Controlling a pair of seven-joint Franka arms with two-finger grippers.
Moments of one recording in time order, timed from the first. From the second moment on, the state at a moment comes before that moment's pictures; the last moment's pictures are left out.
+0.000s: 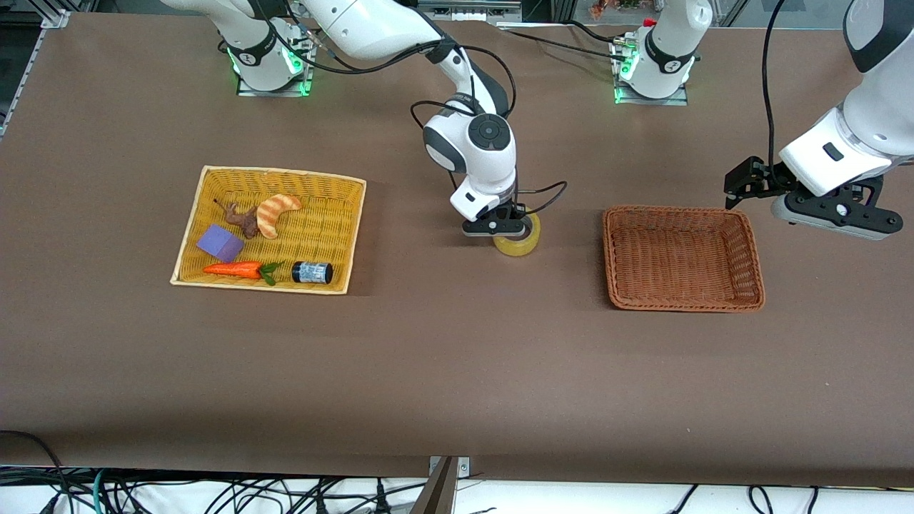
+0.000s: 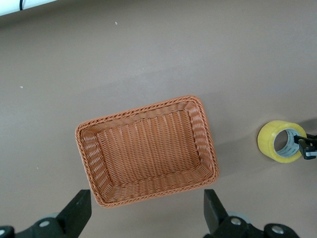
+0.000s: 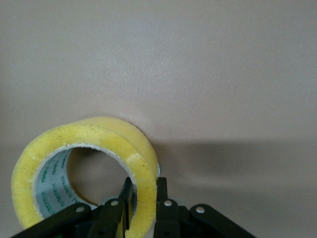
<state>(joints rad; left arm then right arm) -0.03 0.09 -0.09 -1.58 0.03 1.67 0.13 0.95 0.88 -0.05 -1.33 0.02 2.35 0.95</state>
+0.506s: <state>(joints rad) -0.03 0.09 -0.09 -1.57 0.03 1.67 0.13 0.94 0.87 -0.06 -1.30 0.04 2.32 0.97</state>
